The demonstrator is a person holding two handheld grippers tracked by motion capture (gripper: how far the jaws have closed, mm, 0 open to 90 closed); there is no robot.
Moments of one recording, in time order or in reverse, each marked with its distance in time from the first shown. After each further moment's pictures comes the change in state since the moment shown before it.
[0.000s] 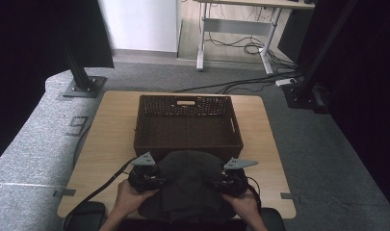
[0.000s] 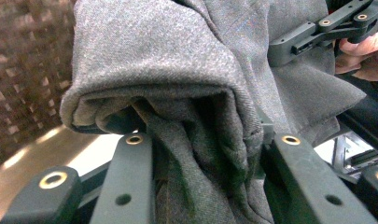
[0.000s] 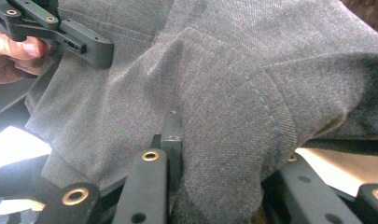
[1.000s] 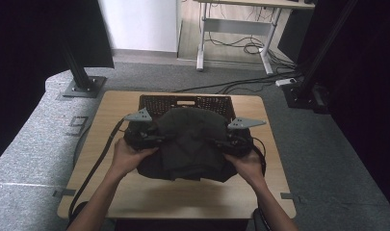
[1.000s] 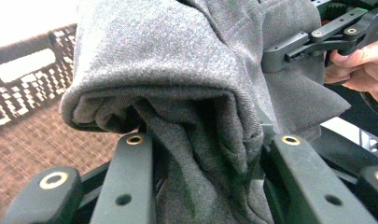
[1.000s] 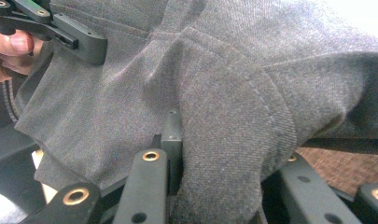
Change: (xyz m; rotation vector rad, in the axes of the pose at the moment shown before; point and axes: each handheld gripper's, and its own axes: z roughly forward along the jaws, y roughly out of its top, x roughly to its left) left arm 0.024 0.120 -0.042 -0.106 0.045 0.099; right arm -0.015 0.119 -0.029 -0.123 -0.084 -0.145
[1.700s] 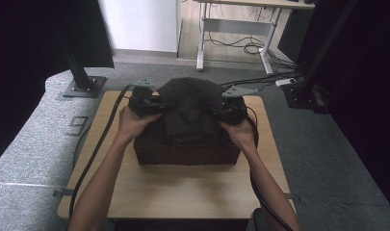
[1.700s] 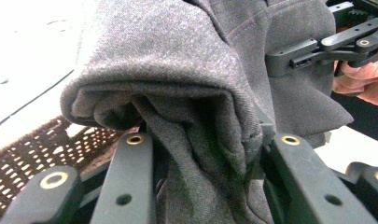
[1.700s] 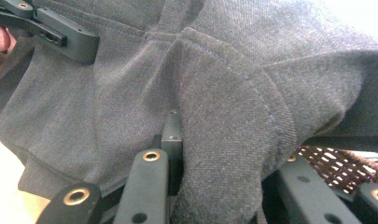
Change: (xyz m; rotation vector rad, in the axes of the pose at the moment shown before) left arm 0.065 0.054 0.020 -0.039 0.054 0.020; right arm -0.048 0.059 0.038 -0.037 -0.131 -0.071
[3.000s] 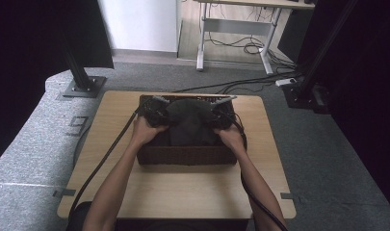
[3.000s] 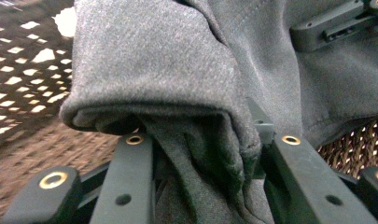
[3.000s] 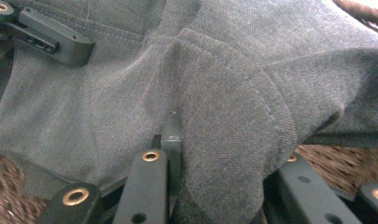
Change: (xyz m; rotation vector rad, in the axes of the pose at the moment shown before) left arm 0.049 -0.067 0.099 0.289 0.050 -0.119; right arm -0.039 -0.064 0.086 0.317 -0.015 0.115
